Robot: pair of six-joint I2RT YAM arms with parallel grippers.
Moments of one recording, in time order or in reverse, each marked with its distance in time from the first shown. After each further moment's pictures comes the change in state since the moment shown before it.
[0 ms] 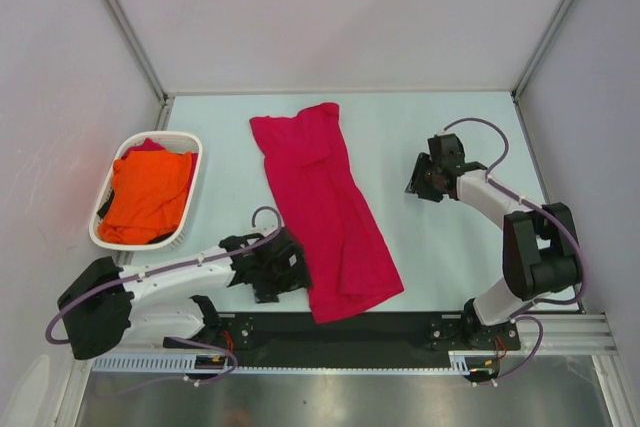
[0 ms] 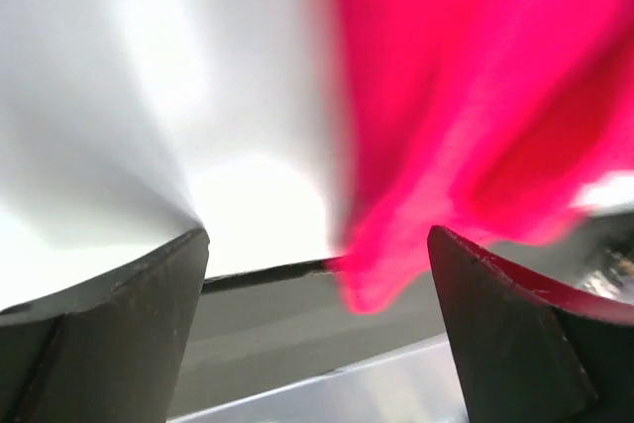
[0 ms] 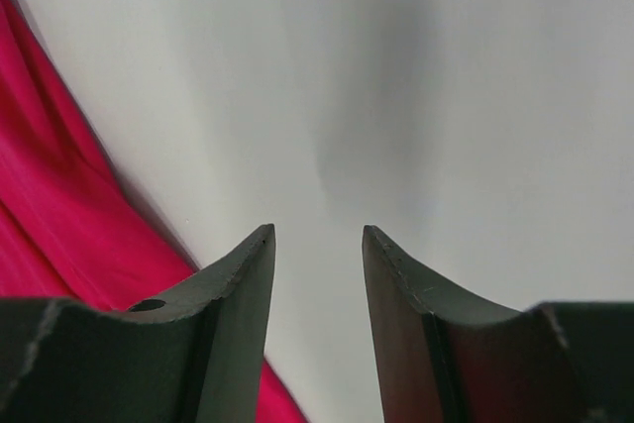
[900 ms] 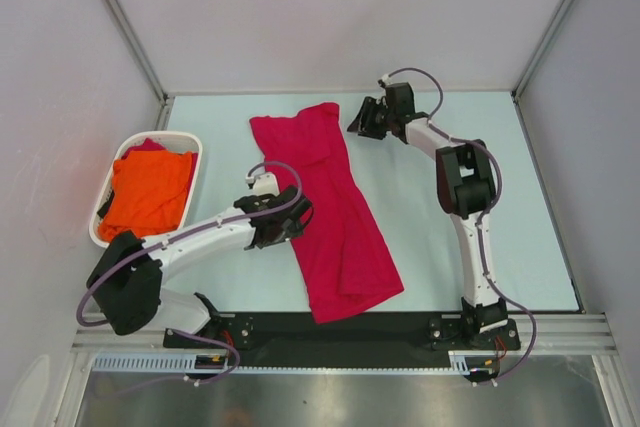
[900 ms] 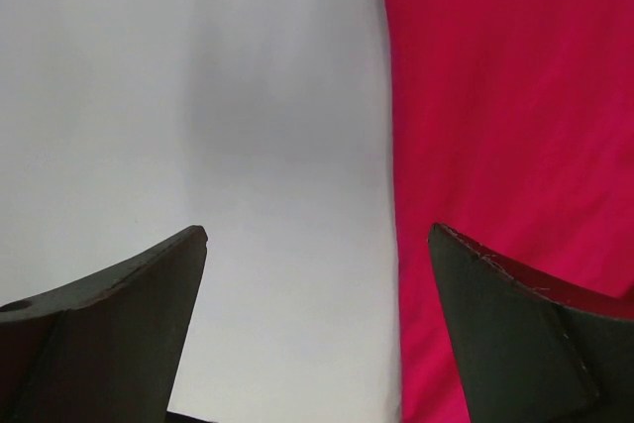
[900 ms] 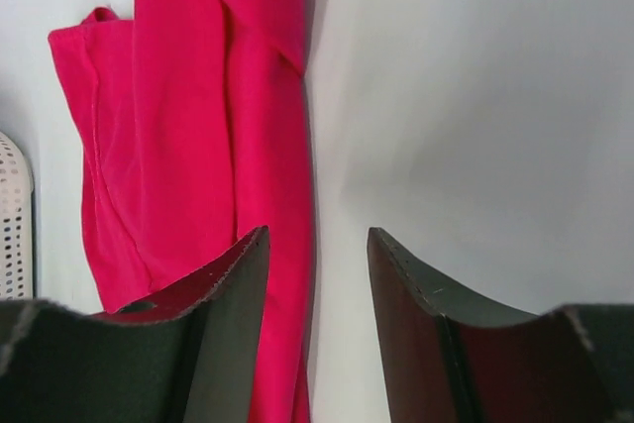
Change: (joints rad) left arm 0.164 0.194 0.335 -0.268 -0.603 0.211; right arm 0.056 0.806 0.873 0.232 -0.366 -0.014
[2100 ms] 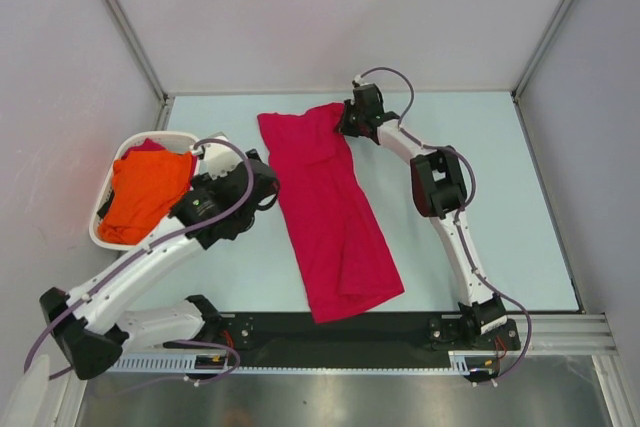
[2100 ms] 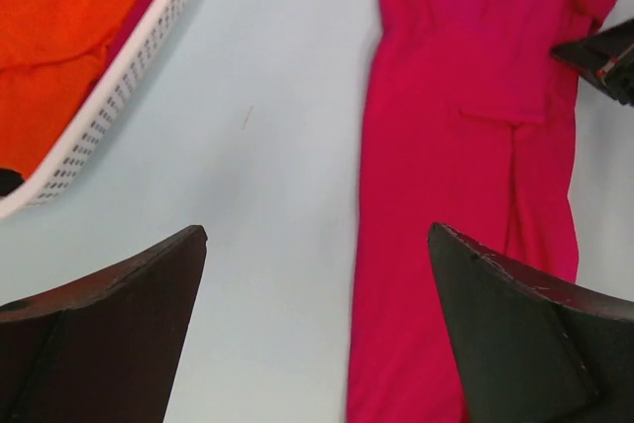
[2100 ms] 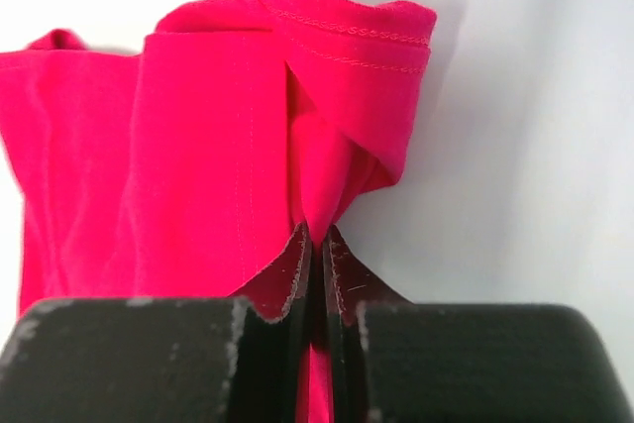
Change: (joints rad) left arm 0.046 -0.281 0.217 -0.095 -0.299 0.075; right arm 0.115 0.272 0.405 -0.117 0.209 -0.024
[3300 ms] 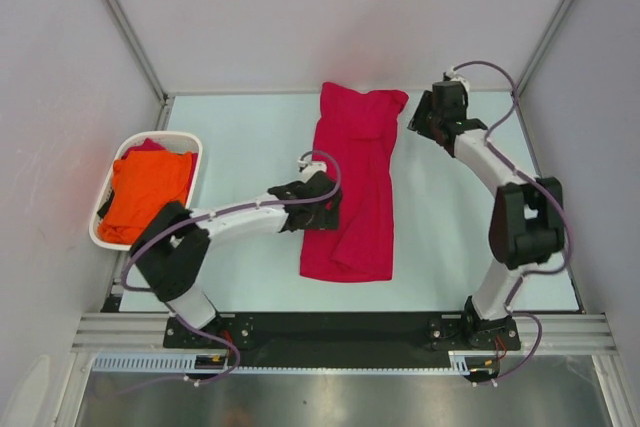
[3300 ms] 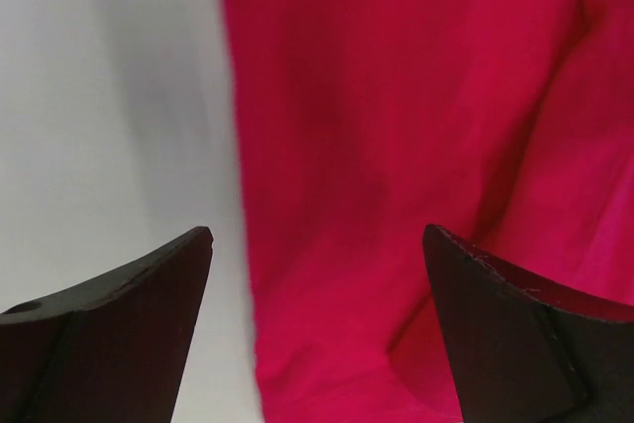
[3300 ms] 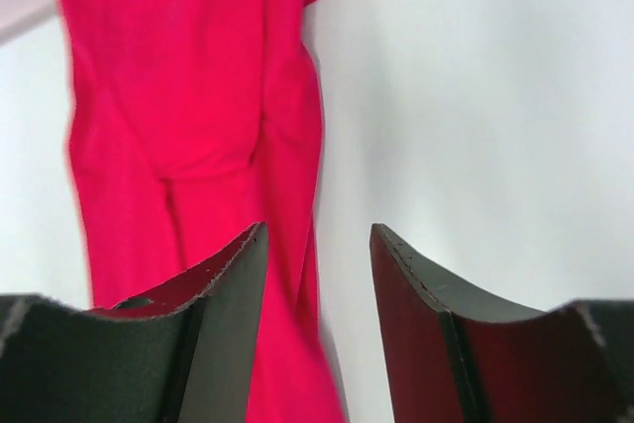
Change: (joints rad) left arm -0.061 0.518 -0.076 0.427 0.486 0.261; right arm -0.213 -0.785 -0.799 0.003 0.290 -0.010
